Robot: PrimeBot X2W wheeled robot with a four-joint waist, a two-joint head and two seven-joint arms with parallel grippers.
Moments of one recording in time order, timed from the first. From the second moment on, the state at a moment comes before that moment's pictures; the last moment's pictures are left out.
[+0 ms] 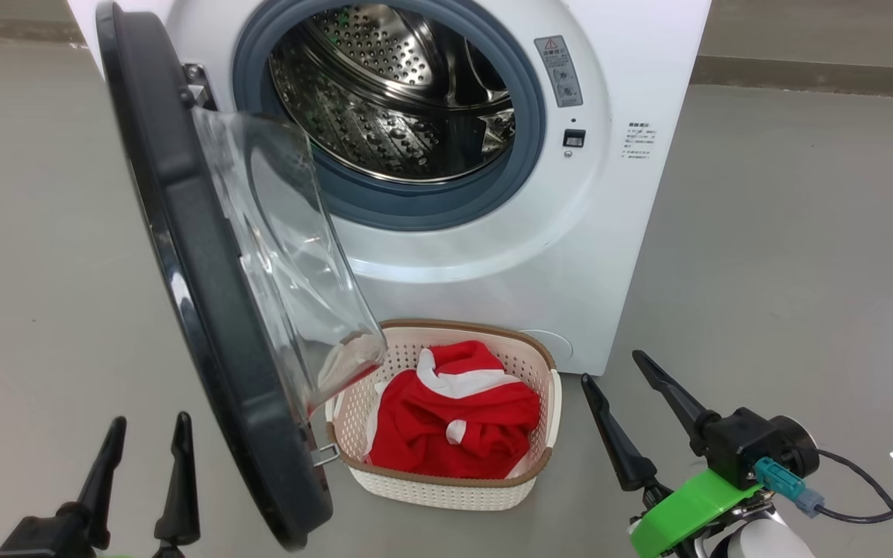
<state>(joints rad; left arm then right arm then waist) 0.00 0.16 0.00 0.13 -0.32 -0.01 -0.25 -0.14 -0.06 0.23 0.31 0.23 0.13 -0.26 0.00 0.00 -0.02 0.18</state>
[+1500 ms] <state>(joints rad) -0.29 0.03 0.29 -0.02 -1.48 0.25 0.29 -0.14 -0.07 0.24 0.31 0.23 0.13 -0.26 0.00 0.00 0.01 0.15</state>
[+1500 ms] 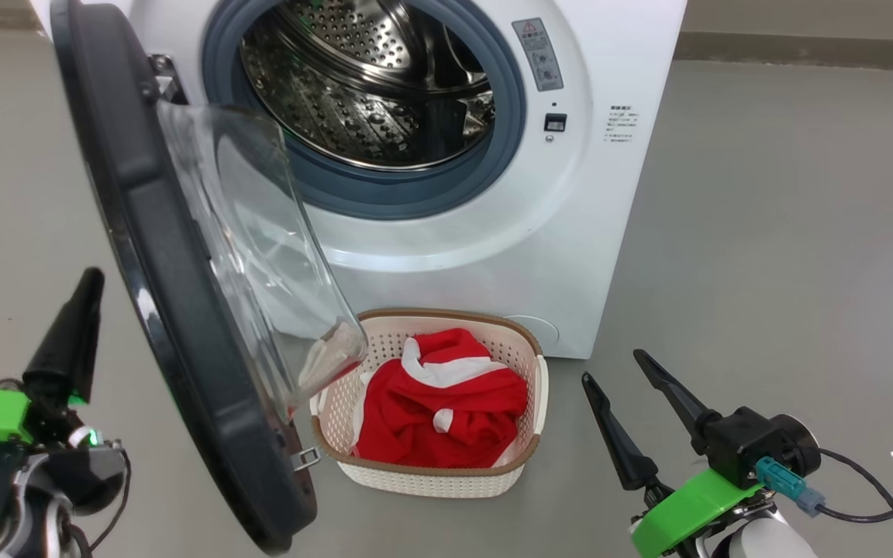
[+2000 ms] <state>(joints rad) -0.28 0.03 0.28 -0.16 -1.58 0.34 0.35 -0.15 -0.07 0.24 0.31 0.23 0.13 -0.26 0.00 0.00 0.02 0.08</state>
